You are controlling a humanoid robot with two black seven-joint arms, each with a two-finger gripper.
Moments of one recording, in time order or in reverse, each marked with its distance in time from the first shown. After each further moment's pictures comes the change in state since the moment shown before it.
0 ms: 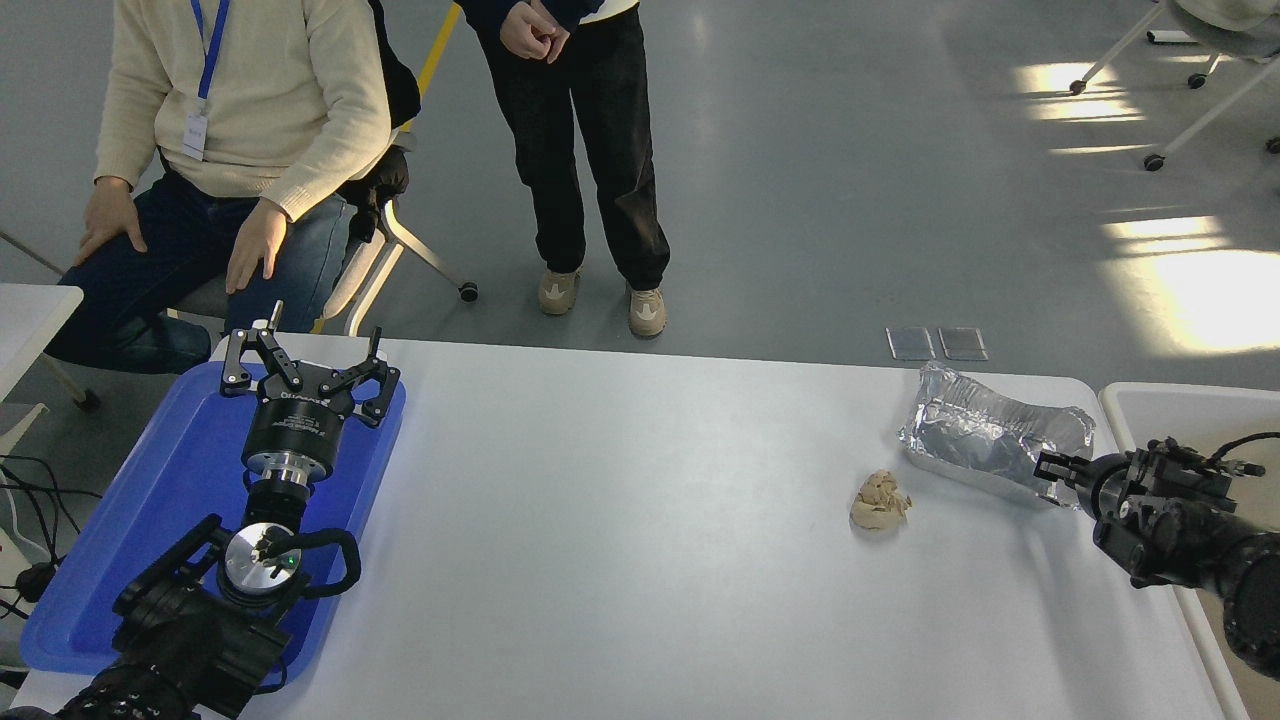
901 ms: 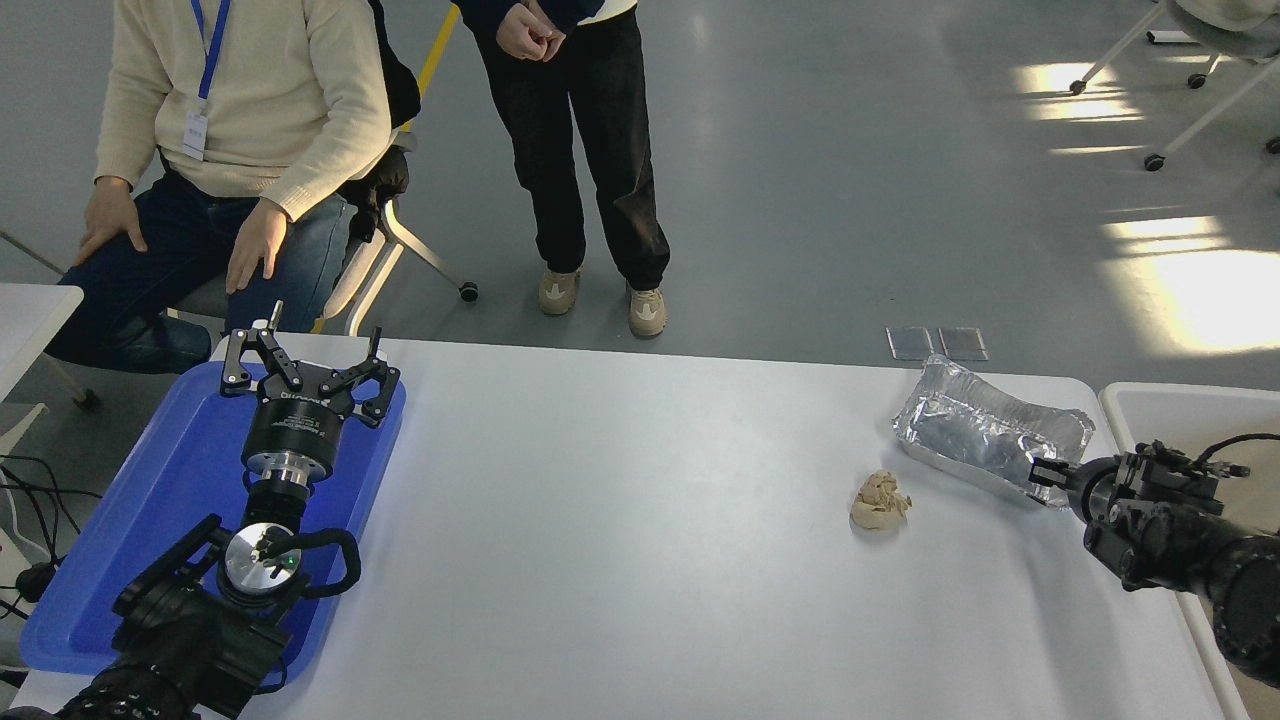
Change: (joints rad) left arm 0.000 0.000 0.000 0.000 0.000 0.002 0.000; right arm -0.005 0.014 0.003 -0.006 -0.024 0.006 -0.003
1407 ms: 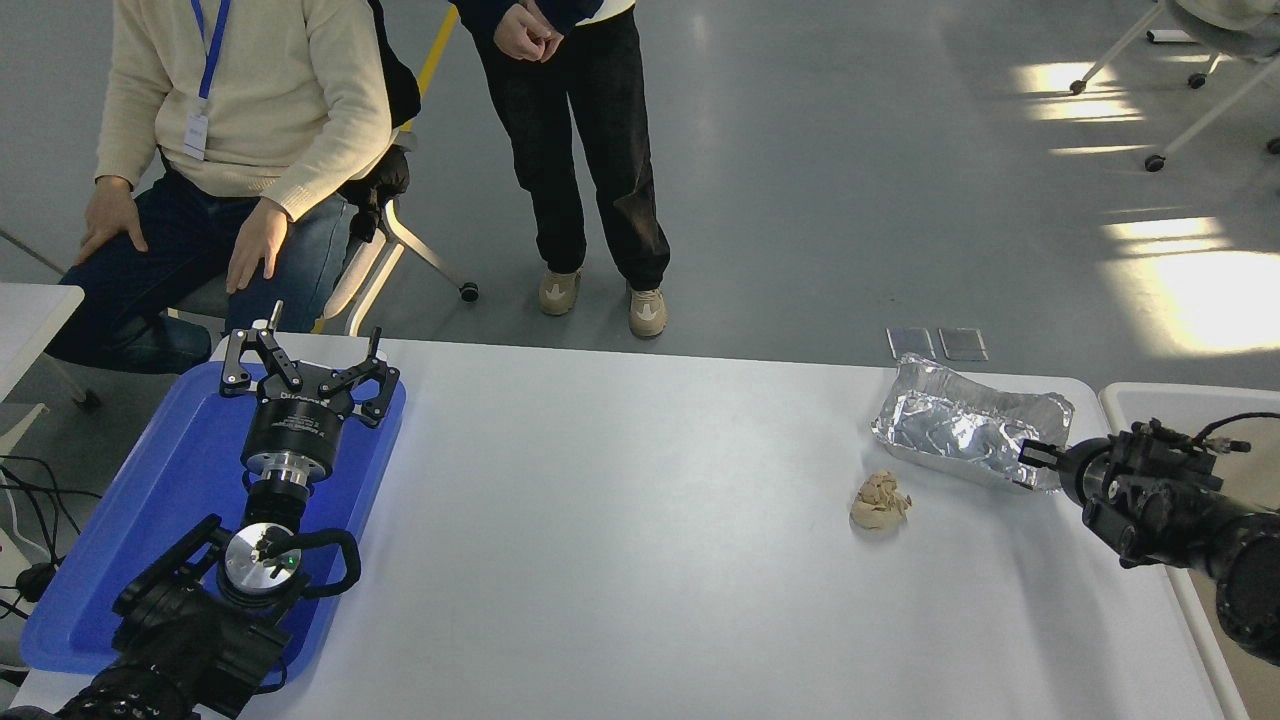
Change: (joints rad) left arm -0.001 0.000 0.000 0.000 0.000 0.000 0.000; right arm 0.094 -0.025 0.013 0.025 -0.023 0.083 0.044
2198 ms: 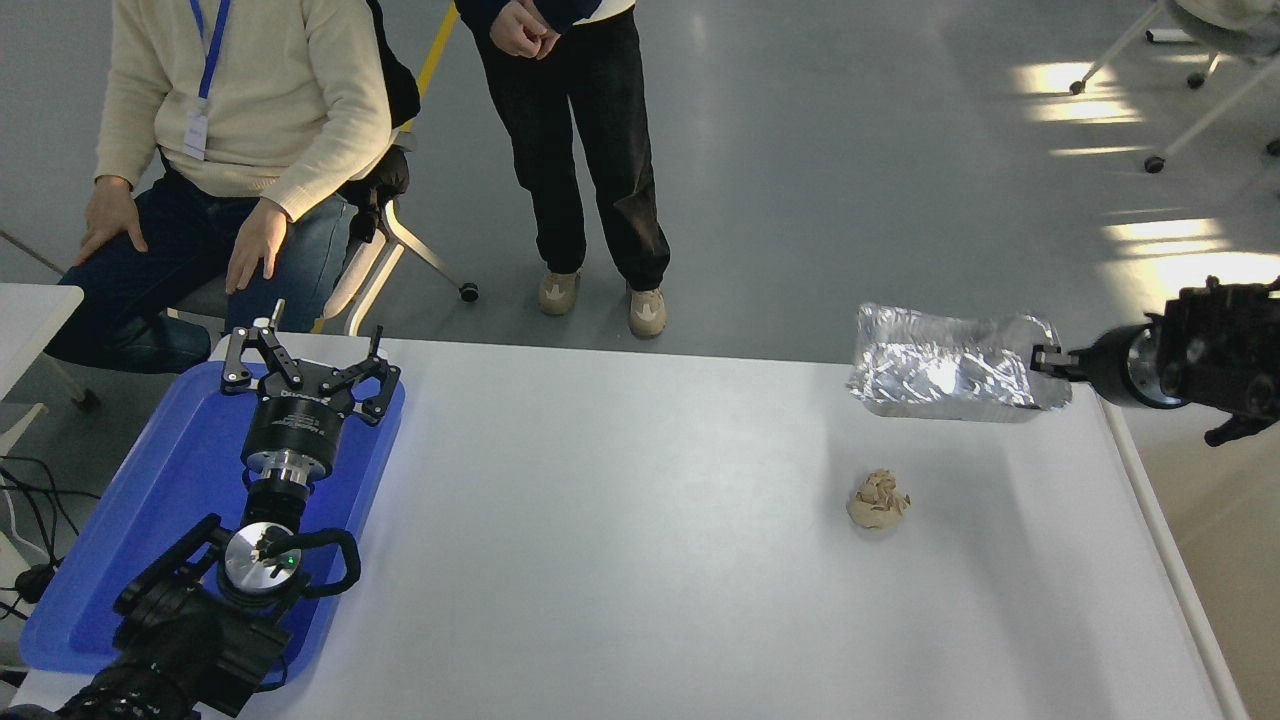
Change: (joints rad) left arm 0.000 0.000 0.000 0.000 0.001 -0.002 0.001; right arm 0.680 -0.292 -0.019 0.776 -0.316 0.096 0.019
